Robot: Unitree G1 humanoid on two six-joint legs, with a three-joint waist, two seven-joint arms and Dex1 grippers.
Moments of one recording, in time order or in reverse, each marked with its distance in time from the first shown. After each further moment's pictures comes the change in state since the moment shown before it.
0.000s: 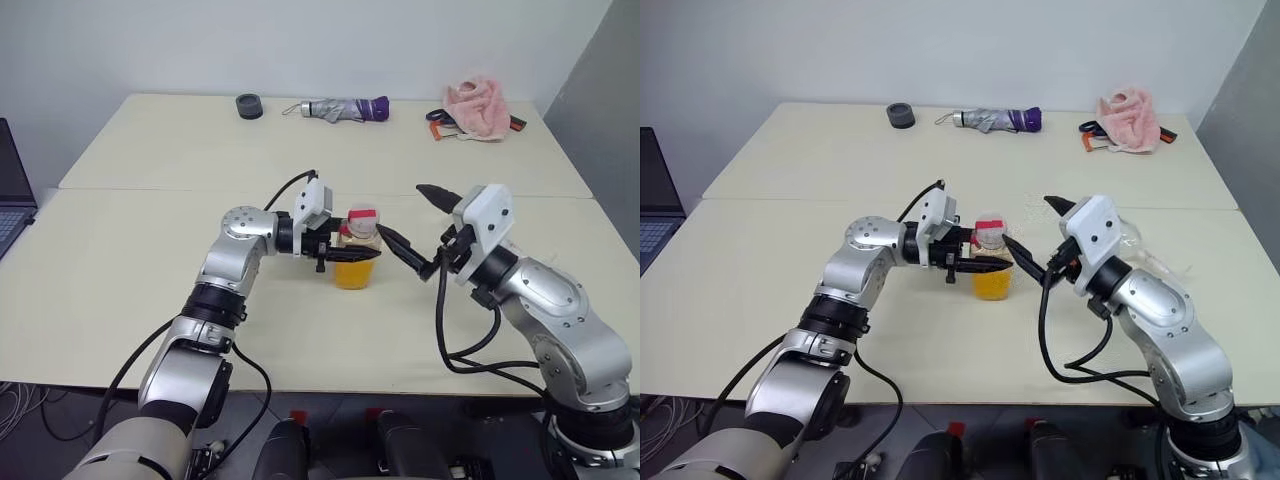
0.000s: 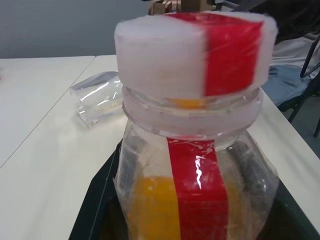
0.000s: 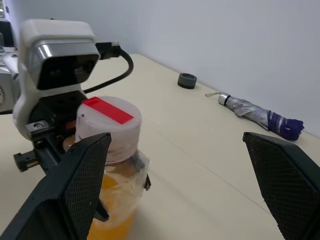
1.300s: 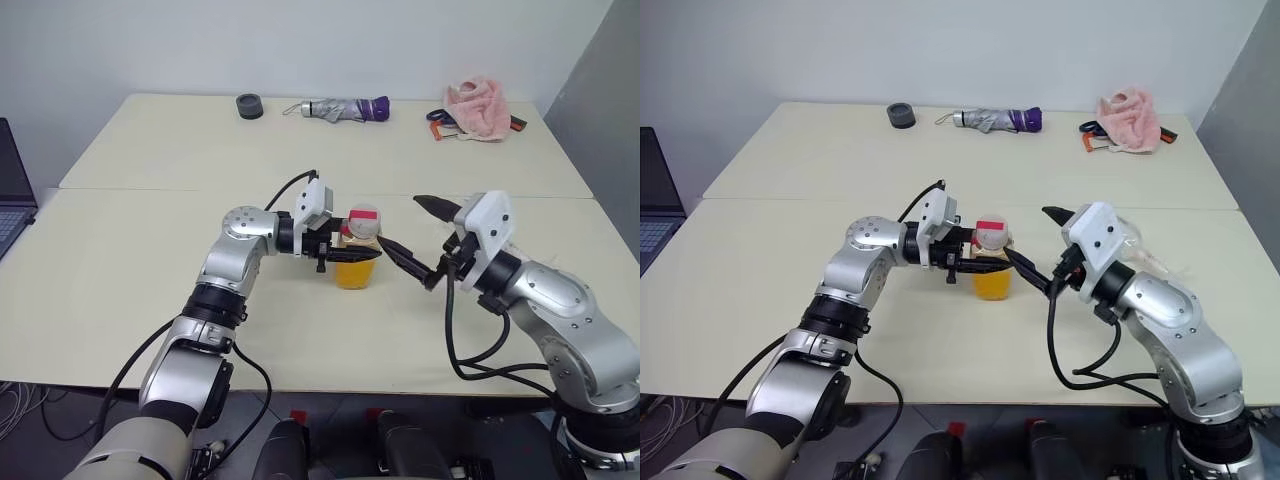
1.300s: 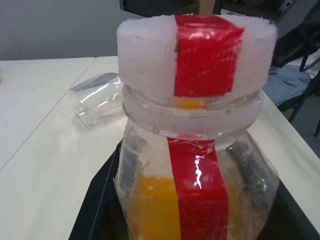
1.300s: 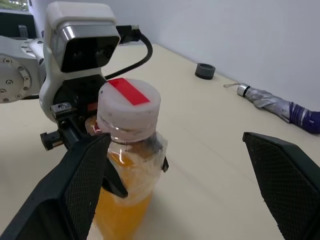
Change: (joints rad) left arm 0.000 -0.001 0.000 0.001 0.000 -0.013 0.000; right arm 0.030 -0.067 -0.042 -0.006 0.080 0.022 0.091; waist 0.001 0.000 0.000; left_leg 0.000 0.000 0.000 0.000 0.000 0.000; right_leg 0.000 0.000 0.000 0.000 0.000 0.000
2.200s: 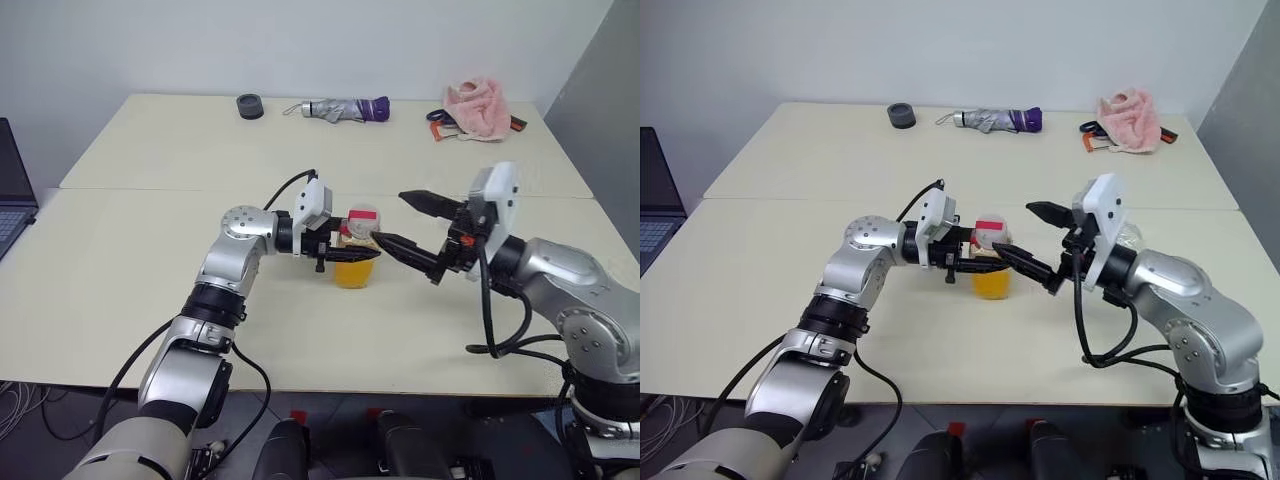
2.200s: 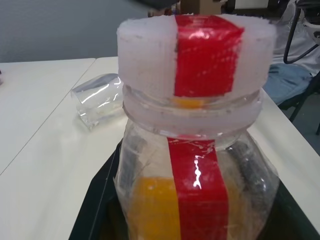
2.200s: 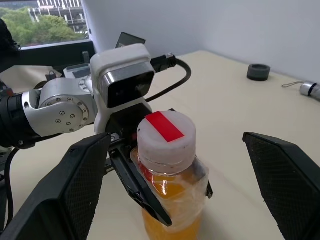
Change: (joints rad) left arm 0.000 0.003 -0.001 0.000 0.000 -0.007 -0.002; right arm -0.179 -0.007 -0.010 0.122 0.278 0.157 0.059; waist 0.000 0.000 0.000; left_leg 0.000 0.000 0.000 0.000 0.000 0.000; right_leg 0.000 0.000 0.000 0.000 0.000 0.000
